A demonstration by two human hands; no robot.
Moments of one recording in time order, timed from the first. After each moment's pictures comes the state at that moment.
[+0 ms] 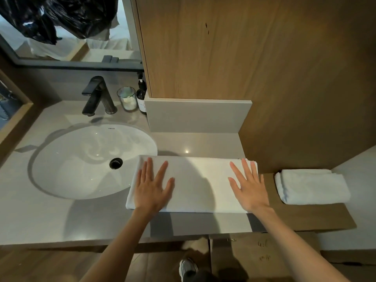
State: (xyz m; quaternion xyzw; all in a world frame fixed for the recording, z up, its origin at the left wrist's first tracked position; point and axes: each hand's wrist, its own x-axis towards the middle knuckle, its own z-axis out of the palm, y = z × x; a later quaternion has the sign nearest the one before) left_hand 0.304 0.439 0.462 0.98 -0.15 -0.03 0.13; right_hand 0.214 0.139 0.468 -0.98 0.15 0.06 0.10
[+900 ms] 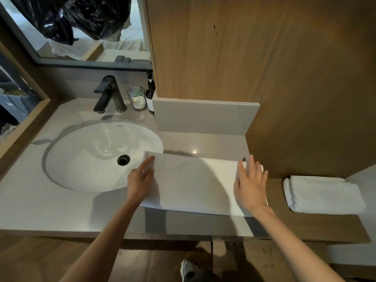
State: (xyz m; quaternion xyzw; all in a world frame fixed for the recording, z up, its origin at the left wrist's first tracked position) left_hand 0.331 0.472 0.474 0.90 0.02 -0.04 0.44; right_hand 0.228 0.161 0.494 -0.98 0.17 0.02 0.06
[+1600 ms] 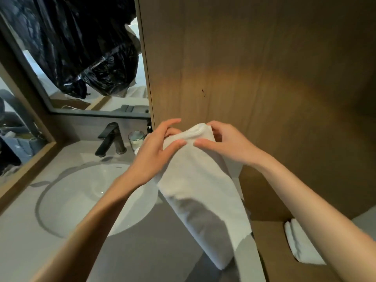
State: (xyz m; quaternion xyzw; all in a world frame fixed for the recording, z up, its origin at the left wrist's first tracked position) left_hand 0.367 0.395 0.718 0.80 -0.33 0.09 0.48; right_hand 0.335 0.184 0.748 -0.90 -0.11 -0.05 0.41
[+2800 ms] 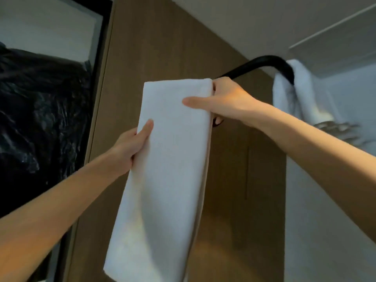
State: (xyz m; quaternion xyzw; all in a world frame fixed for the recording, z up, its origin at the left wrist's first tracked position) left_hand 0.467 0.347 1.096 0.53 -0.42 -0.07 0.74; right_hand 0.255 0.265 1.192 -0.90 0.08 -0.43 0.09
